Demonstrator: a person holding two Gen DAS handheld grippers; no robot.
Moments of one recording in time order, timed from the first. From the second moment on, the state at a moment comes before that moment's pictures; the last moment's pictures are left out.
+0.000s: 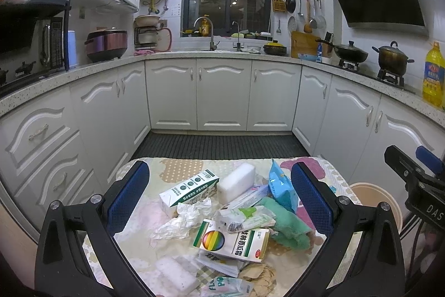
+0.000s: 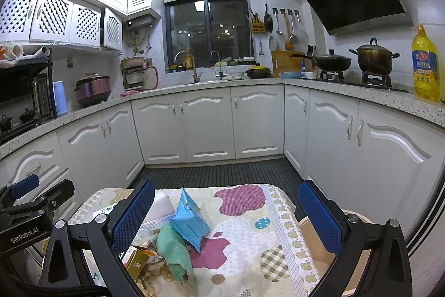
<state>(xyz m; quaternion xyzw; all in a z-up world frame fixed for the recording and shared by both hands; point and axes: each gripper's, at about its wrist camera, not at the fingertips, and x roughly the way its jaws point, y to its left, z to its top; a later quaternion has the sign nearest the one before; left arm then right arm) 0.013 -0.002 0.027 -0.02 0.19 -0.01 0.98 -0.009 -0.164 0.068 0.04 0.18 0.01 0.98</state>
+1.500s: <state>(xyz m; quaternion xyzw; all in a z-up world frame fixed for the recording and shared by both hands) 0.016 0.003 0.016 -0.02 0.20 0.00 0.98 -0.007 -0.160 0.062 0.03 0.19 0.01 0.98</state>
